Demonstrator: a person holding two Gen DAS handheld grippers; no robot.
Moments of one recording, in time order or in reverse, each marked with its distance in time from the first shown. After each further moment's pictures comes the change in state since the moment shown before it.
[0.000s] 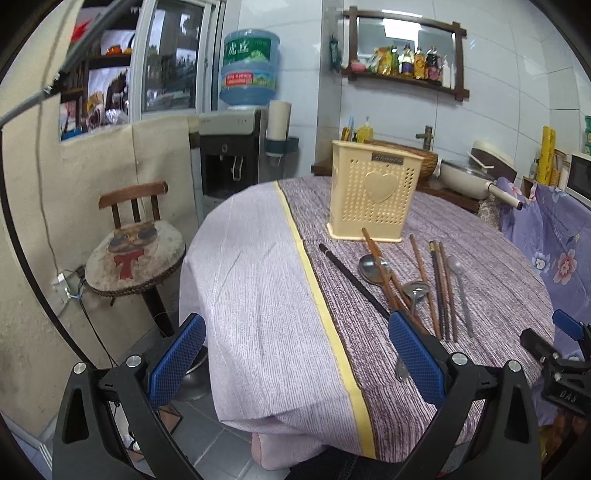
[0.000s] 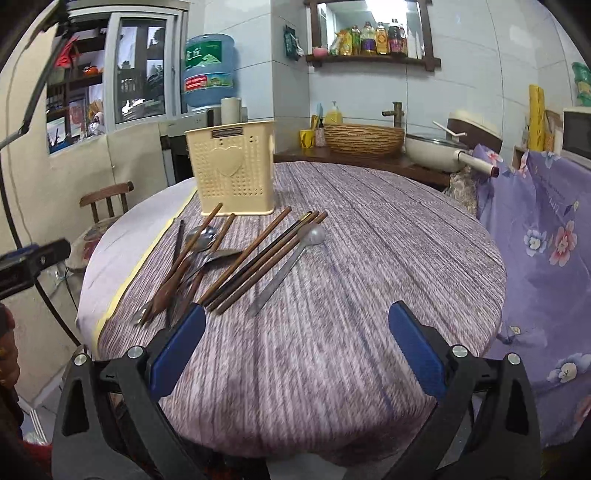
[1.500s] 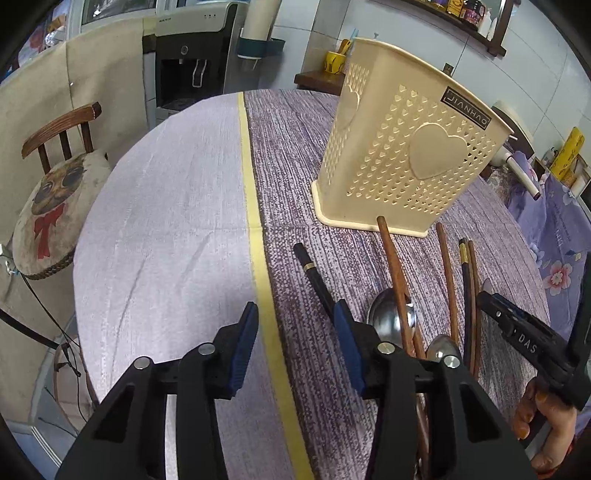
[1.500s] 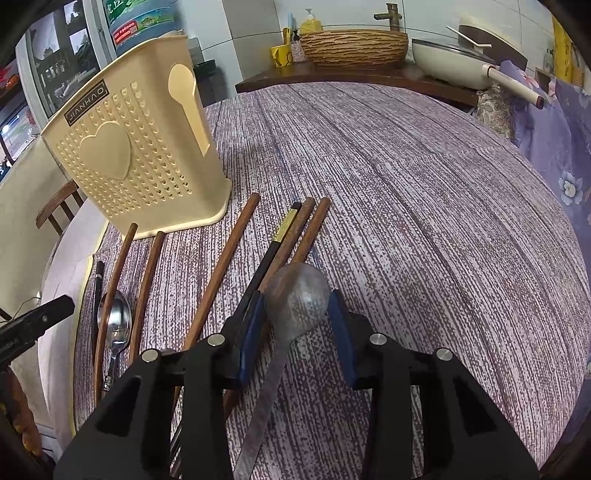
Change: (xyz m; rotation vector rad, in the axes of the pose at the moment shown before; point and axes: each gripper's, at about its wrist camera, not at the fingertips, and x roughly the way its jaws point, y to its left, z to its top) left arm 0.155 -0.012 0.068 -0.083 0.407 -0.141; right arm 0.188 -0.019 0.079 0.154 0.366 0.001
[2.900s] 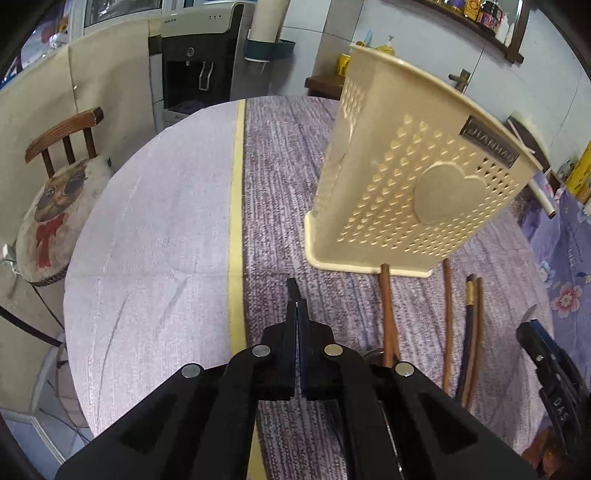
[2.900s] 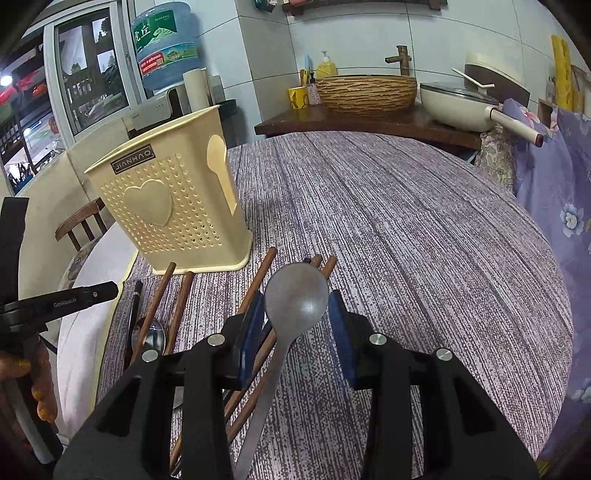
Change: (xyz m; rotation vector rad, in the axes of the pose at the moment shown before) left arm 0.023 -0.010 0.032 -0.028 -0.010 0.068; right arm -0.040 0.003 0.012 -0.045 -0.158 0.048
